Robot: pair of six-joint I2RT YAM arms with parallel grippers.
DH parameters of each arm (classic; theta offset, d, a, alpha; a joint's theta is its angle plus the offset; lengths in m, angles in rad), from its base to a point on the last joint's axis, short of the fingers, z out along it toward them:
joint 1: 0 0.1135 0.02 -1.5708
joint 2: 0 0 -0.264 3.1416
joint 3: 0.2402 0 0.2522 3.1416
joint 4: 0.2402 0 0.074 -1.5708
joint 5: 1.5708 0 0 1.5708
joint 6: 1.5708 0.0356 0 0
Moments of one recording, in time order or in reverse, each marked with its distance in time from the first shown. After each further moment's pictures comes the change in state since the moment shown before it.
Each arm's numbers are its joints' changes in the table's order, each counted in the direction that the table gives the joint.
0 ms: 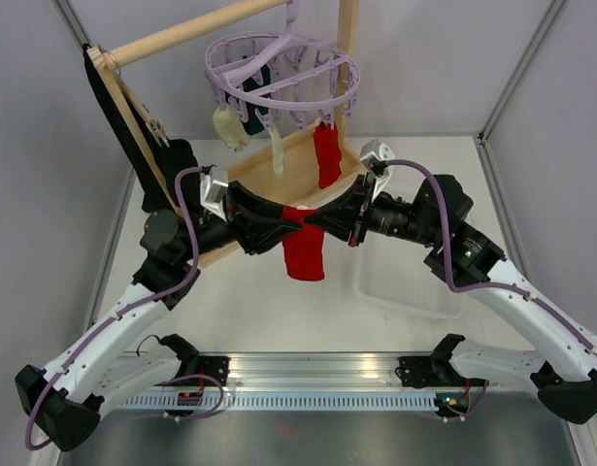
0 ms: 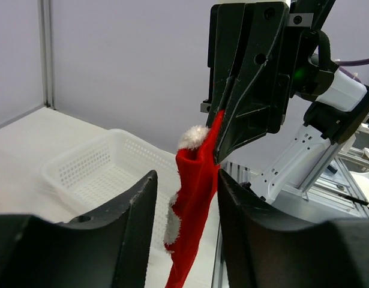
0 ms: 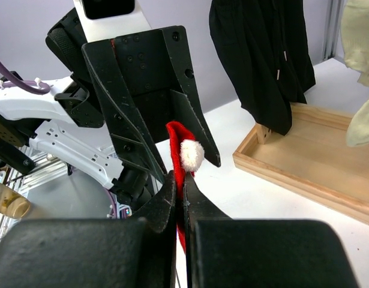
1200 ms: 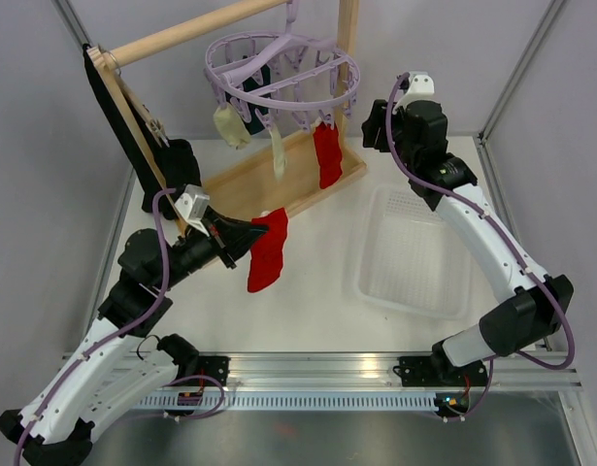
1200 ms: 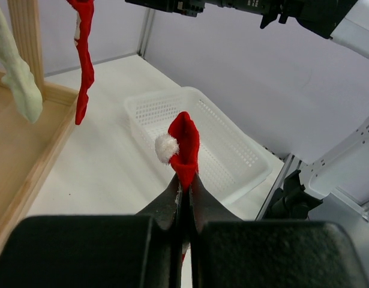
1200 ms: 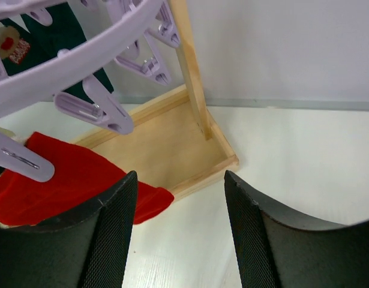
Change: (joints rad) left arm 0.000 -0.229 0.001 0.498 -0.328 0.116; right arm -0.385 0.432 0.317 0.167 0.685 -0.094
